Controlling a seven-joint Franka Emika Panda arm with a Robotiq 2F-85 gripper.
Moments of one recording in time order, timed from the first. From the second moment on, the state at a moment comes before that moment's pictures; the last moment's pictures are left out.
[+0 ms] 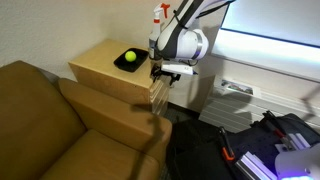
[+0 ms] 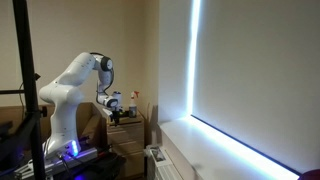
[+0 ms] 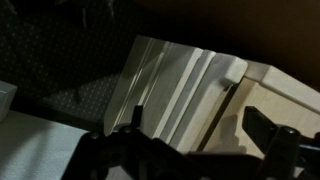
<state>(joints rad) 0.11 0.70 0.24 -2.12 0.30 2.94 0.23</state>
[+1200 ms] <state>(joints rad) 0.00 0.79 0.26 -2.11 0.43 3.11 0.29</state>
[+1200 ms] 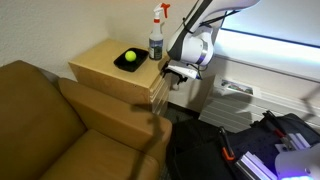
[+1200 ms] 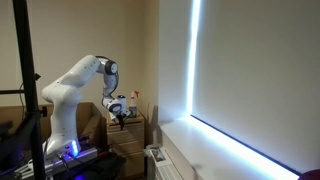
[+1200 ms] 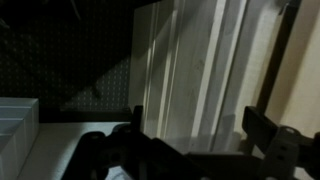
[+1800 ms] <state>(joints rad) -0.24 0.97 0.51 -2.04 0.39 3.25 0.29</state>
